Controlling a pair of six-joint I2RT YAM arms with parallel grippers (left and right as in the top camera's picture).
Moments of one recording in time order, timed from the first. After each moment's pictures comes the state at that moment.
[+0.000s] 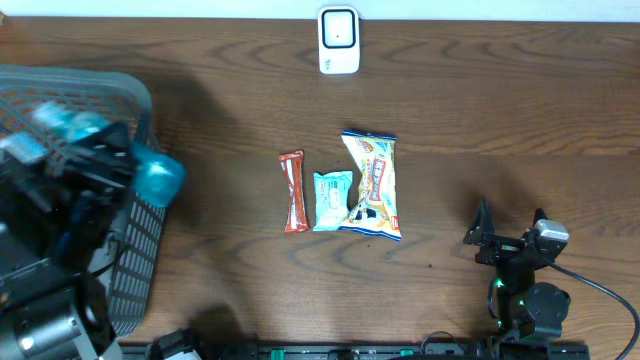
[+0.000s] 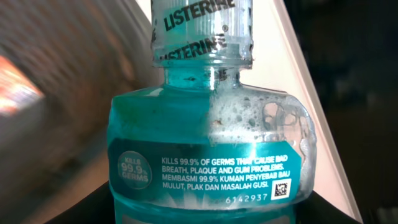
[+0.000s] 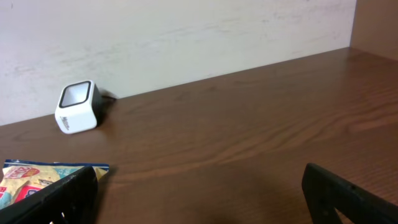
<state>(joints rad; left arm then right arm) 0.37 0.84 1.22 -0.82 0.46 -0.86 -0.10 0.01 0.01 -0.07 0.00 0.22</state>
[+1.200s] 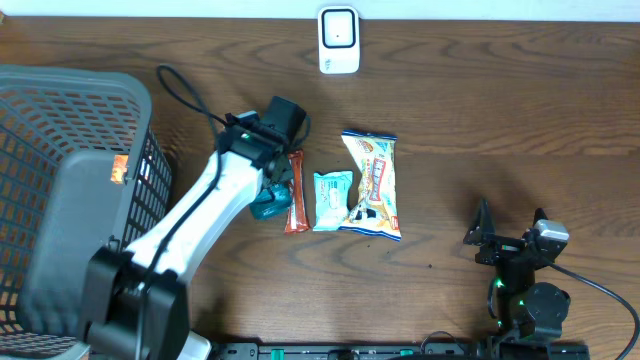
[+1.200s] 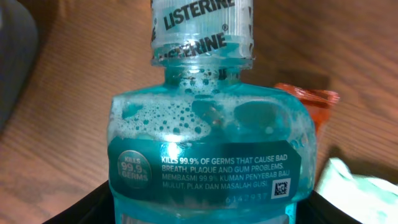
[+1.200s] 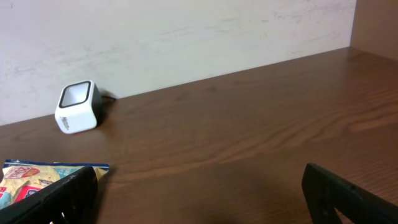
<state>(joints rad) -0.44 1.69 1.22 -0.89 -0.30 -0.79 -0.10 0.01 0.01 -0.07 0.00 0.22</state>
